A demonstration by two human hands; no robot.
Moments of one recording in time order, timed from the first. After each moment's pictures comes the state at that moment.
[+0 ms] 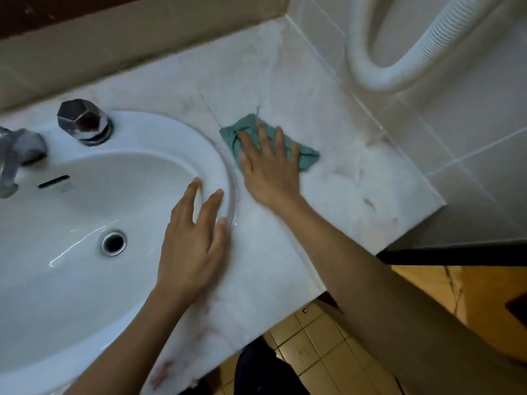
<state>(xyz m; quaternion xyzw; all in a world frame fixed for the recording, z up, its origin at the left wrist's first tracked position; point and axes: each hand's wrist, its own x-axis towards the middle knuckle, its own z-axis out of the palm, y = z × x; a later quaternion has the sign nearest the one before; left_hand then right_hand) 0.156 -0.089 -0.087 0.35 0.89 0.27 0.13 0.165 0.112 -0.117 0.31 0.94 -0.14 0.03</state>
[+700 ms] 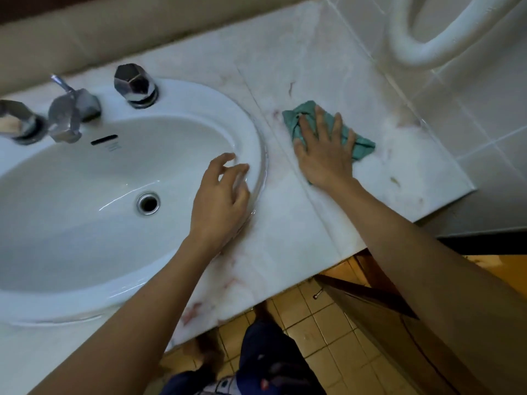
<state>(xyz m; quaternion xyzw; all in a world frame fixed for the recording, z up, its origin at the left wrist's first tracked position) 0.156 -0.099 -0.092 0.31 0.88 0.36 0.09 0.210 0.127 -0.120 0.33 0.94 -0.09 0.06</state>
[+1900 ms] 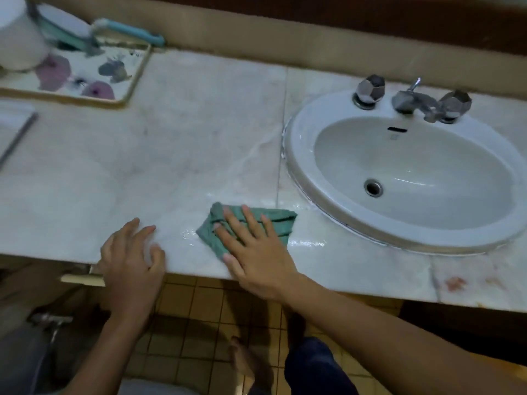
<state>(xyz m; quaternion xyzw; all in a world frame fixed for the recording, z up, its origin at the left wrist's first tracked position) 0.177 -0.744 -0.123 -0.08 0.96 0.24 -0.12 0.172 -0.514 -0.113 -0.21 0.97 -0.08 0.09</state>
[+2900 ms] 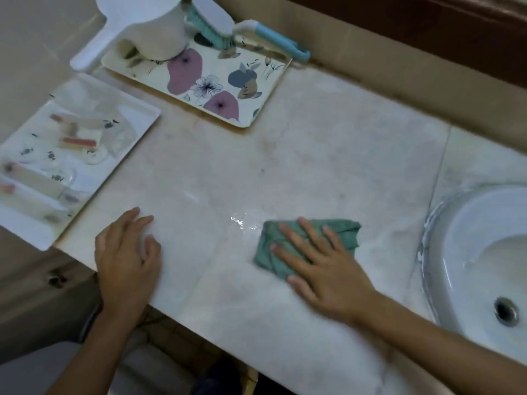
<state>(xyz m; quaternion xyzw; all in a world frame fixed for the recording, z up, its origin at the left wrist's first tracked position) 0.087 -0.893 -0.119 -0.25 0.94 0.19 -0.14 0.007 -0.564 -0.115 -0.43 0.90 -0.04 0.08</state>
